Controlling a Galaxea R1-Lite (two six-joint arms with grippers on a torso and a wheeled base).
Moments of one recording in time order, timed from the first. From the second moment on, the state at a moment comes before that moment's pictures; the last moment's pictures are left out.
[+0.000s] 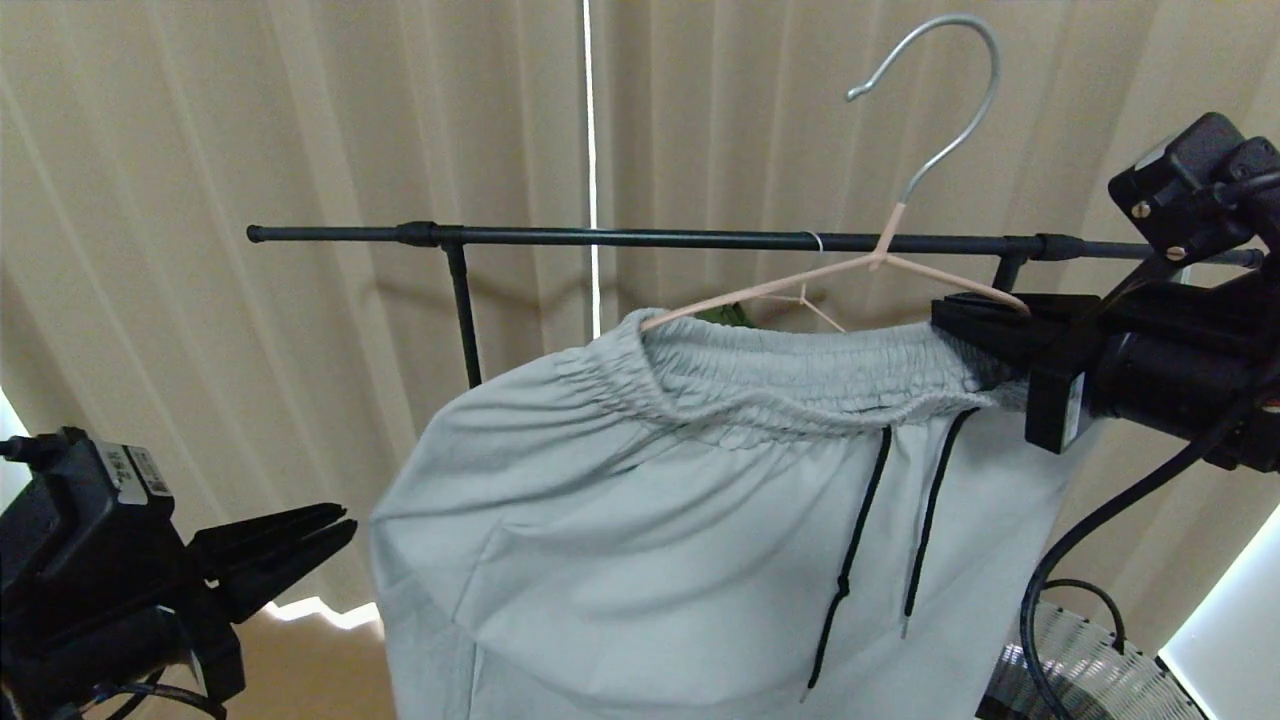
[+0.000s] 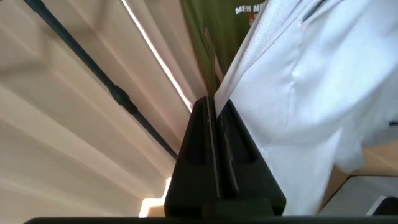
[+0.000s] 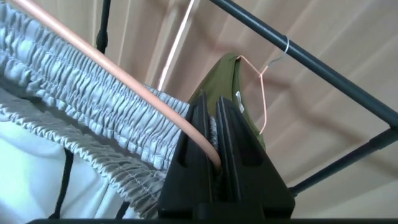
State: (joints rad) left arm -0.11 1.18 -0.26 -0.68 -0.49 0.47; right arm 0.53 1.33 -0.87 -0.31 -0.09 -0.29
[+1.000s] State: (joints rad) left arm 0.05 0.48 -0.11 -0.28 -0.29 0.19; right arm 0.49 1.23 -0.71 -0.13 -0.34 -0.16
